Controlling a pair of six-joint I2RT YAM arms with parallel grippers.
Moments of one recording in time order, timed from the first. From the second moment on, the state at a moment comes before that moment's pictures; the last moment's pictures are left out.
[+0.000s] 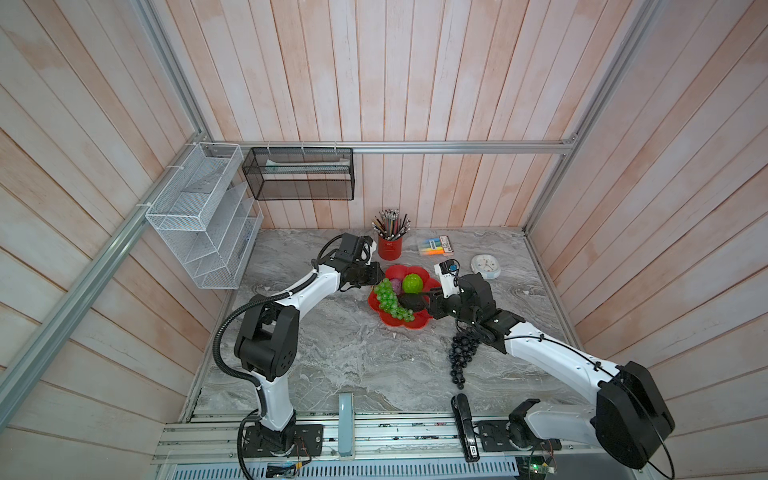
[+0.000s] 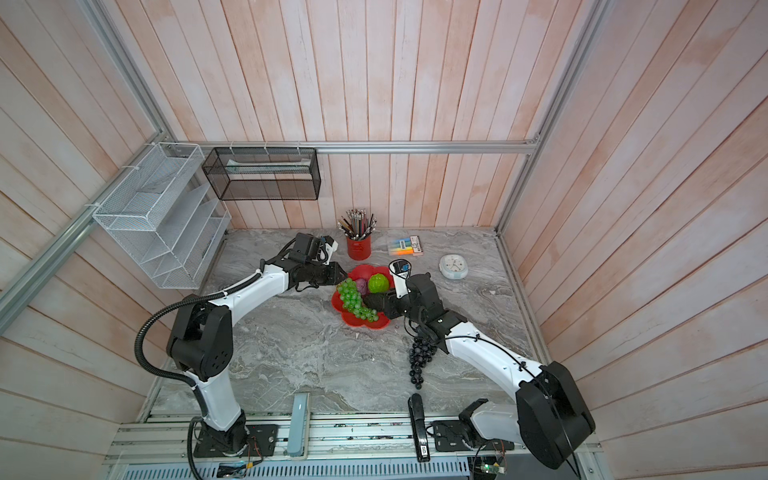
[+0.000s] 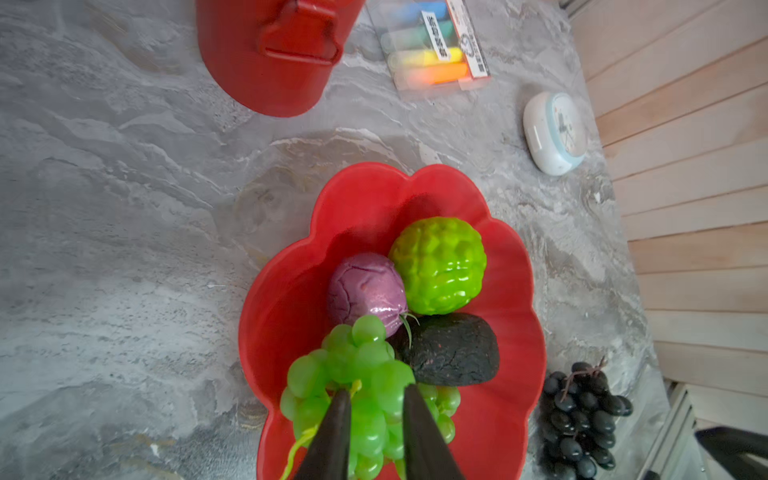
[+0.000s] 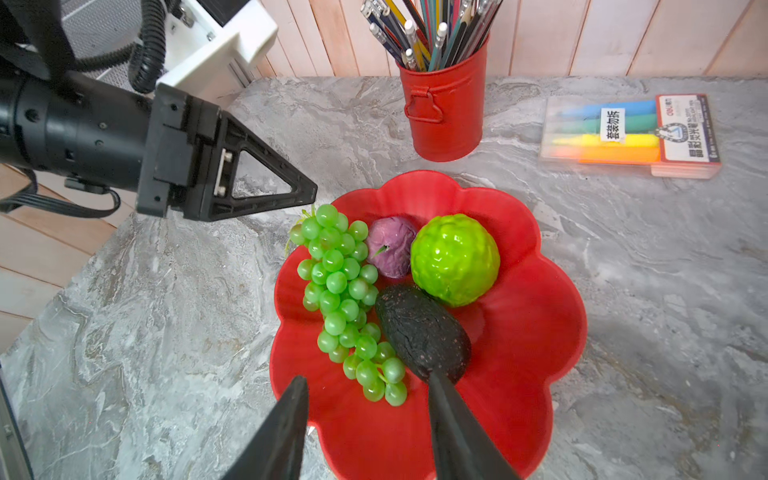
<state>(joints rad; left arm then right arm) -0.42 1.87 1.42 -0.40 0.36 -0.35 0.59 1.27 0.76 0.03 -0.12 0.31</state>
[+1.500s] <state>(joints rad) -0.36 1.57 1.21 -0.29 0.34 -0.41 0.07 0.88 0.50 -0.34 -0.10 0.64</state>
